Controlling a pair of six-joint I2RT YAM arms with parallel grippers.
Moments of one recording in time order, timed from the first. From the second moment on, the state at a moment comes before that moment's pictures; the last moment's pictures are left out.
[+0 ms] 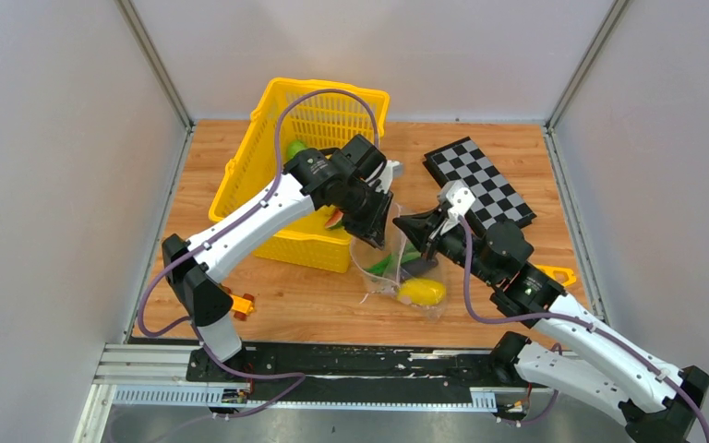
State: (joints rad) left arm -0.86 1.72 1.84 -1.18 0.30 -0.42; right arm 0.82 0.76 0.73 0.07 -0.09 0.01
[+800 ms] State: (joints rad) left arm -0.86 1.50 1.78 -1.04 0.25 -0.41; right arm 0.82 0.70 0.67 0.12 0.20 0.13
